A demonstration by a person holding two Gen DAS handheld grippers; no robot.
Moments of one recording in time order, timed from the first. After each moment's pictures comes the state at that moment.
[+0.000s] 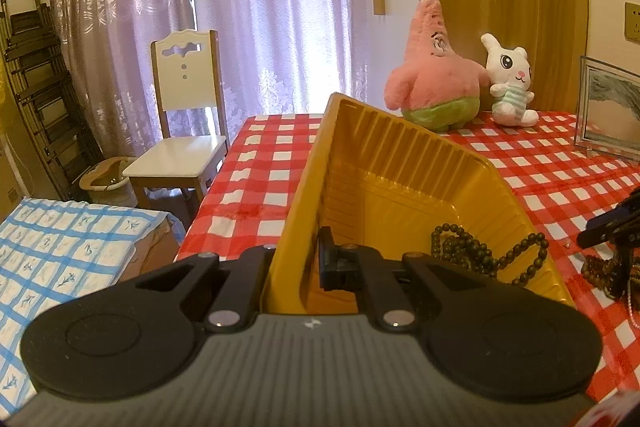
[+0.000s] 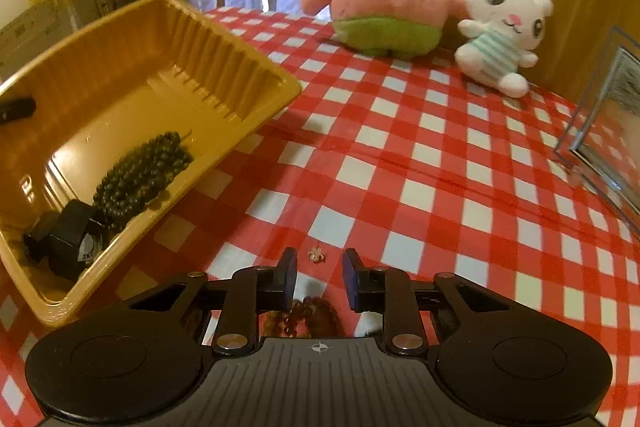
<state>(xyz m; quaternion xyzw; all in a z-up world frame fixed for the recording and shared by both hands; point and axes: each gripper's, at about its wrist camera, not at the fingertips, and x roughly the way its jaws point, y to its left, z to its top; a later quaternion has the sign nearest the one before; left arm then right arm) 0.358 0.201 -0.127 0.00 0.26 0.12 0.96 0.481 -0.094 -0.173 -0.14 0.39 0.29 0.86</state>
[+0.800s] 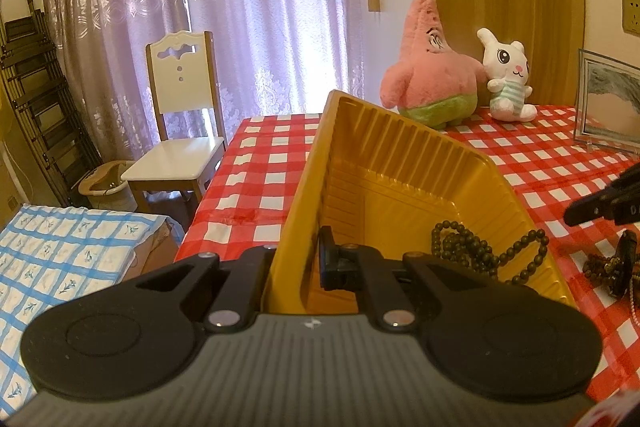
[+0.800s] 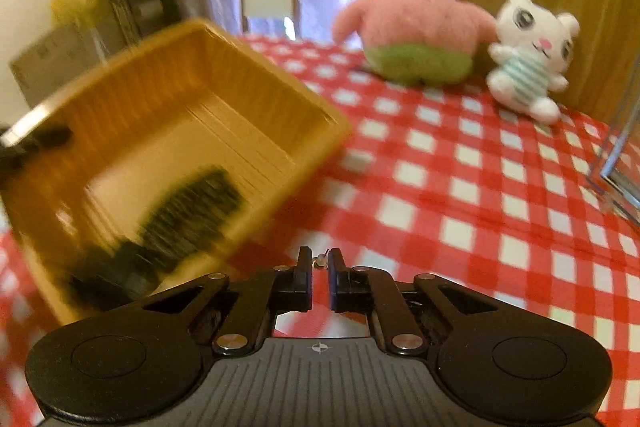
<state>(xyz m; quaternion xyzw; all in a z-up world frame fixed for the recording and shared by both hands) 0.365 0.199 -0.127 0.01 0.26 0.11 0.96 0.474 -0.073 -0.148 -0.09 0.36 0.35 0.86</state>
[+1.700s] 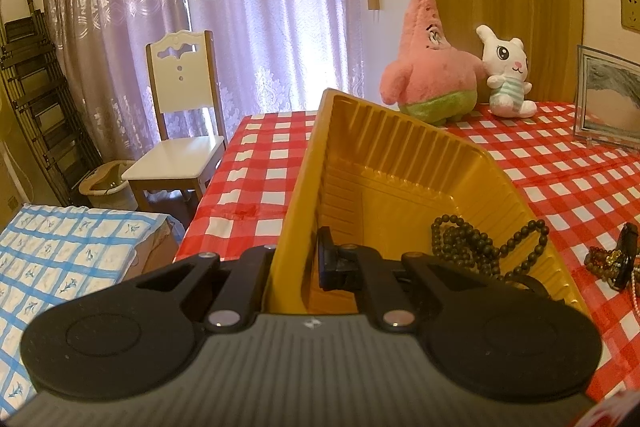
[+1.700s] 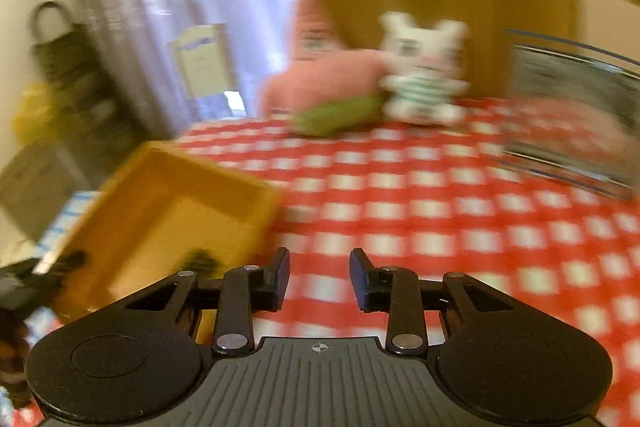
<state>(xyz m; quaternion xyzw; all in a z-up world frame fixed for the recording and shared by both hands) 0.363 0.197 -0.129 0.02 0.26 0.11 0.96 0.459 -0.188 -0.100 0.04 0.35 0.22 0.91</state>
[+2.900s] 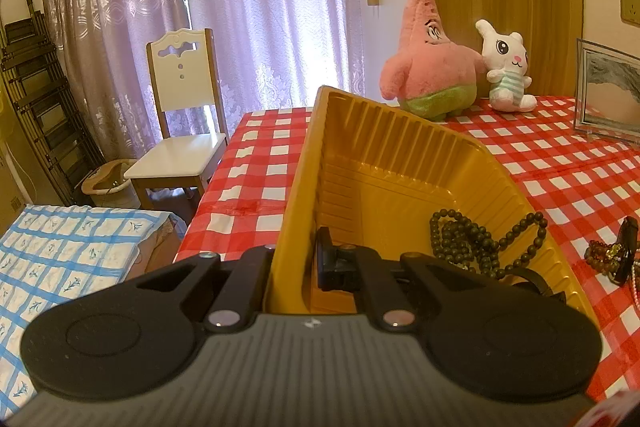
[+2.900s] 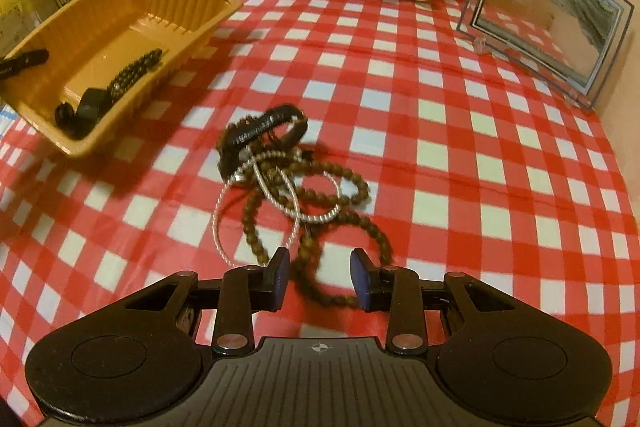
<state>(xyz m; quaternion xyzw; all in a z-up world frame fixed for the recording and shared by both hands) 0.360 0.194 -0.130 0.02 0.27 0.11 0.96 0.383 -0.193 -0.180 -0.10 0.45 0.22 0.86</state>
